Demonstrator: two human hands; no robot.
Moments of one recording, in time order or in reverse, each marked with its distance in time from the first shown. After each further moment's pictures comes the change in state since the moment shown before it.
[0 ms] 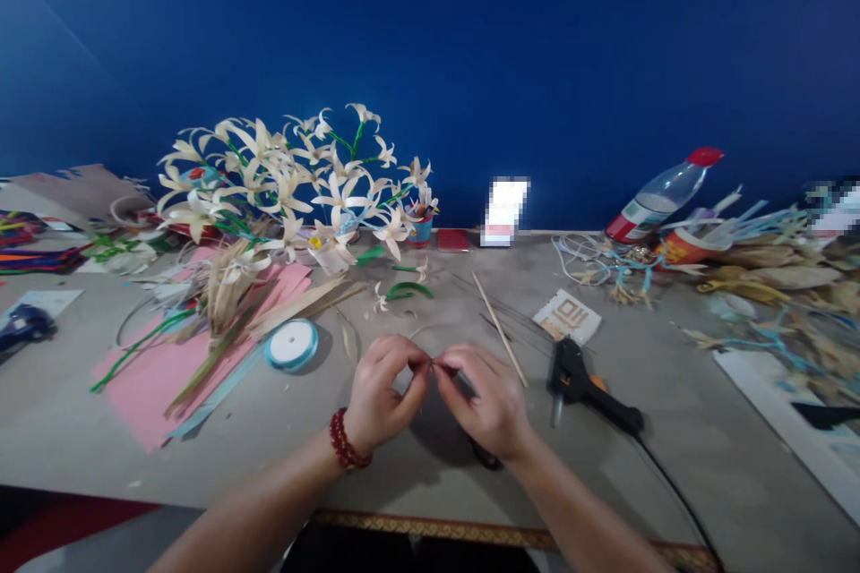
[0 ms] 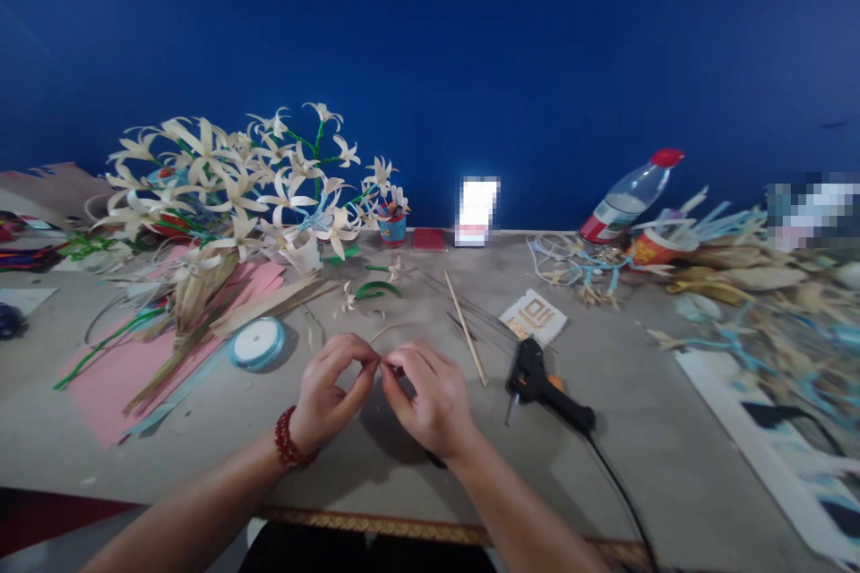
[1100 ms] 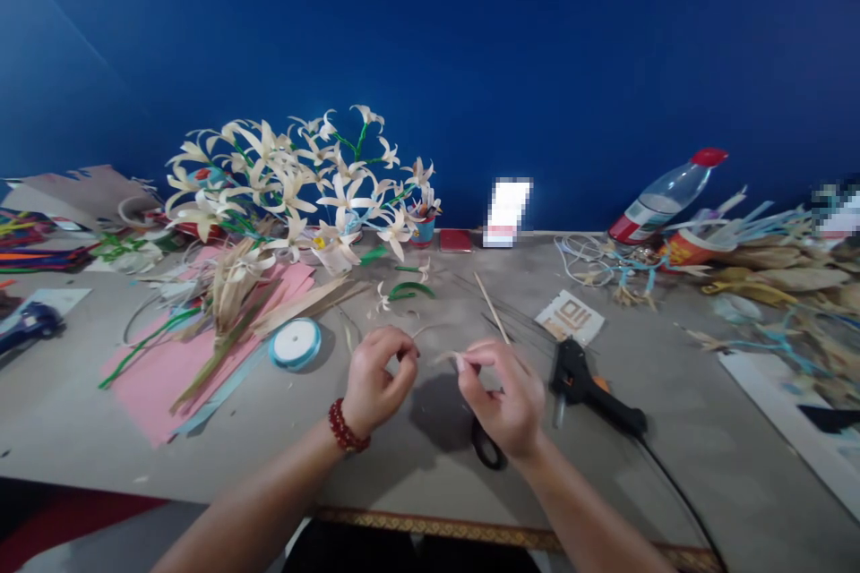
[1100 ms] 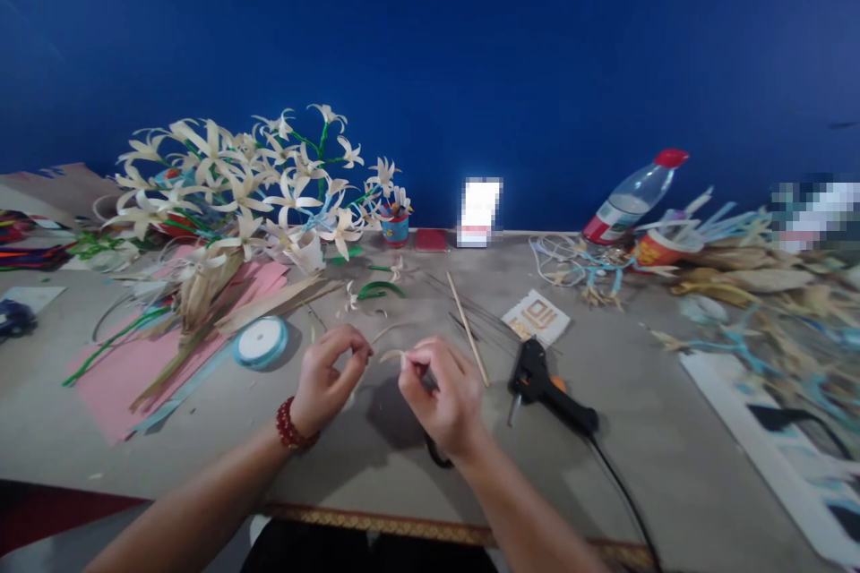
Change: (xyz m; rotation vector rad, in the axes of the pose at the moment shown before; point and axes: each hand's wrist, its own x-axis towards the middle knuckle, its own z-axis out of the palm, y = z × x) left_hand 0.004 -0.007 -0.005 0.005 0.011 -0.092; right_hand -0.005 0.007 -0.002 -0.006 0.220 0.001
